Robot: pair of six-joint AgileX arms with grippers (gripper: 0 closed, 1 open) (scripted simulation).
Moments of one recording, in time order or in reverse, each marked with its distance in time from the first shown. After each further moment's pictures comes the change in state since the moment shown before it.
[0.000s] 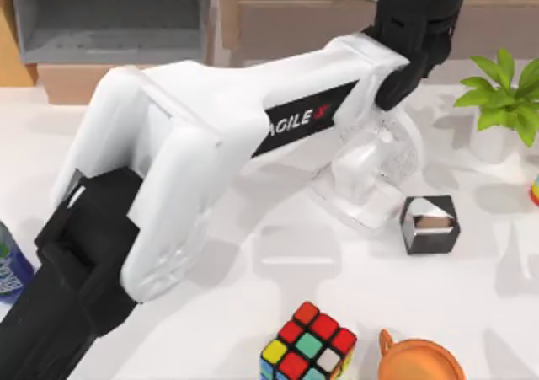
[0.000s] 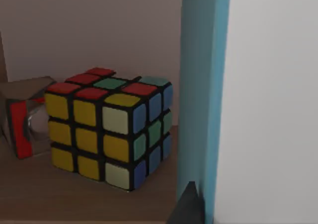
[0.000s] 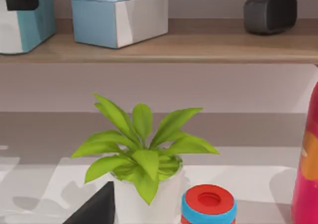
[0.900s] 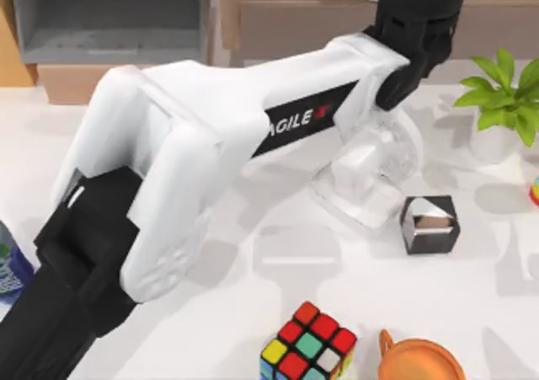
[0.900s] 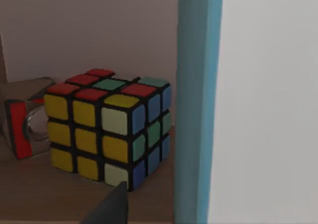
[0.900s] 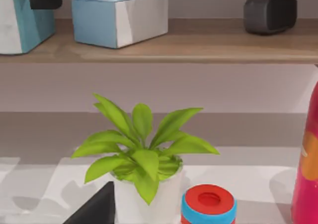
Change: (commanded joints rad) left arm 0.000 0.000 0.000 0.000 0.000 0.000; right arm 0.000 0.000 0.000 0.000 0.000 0.000
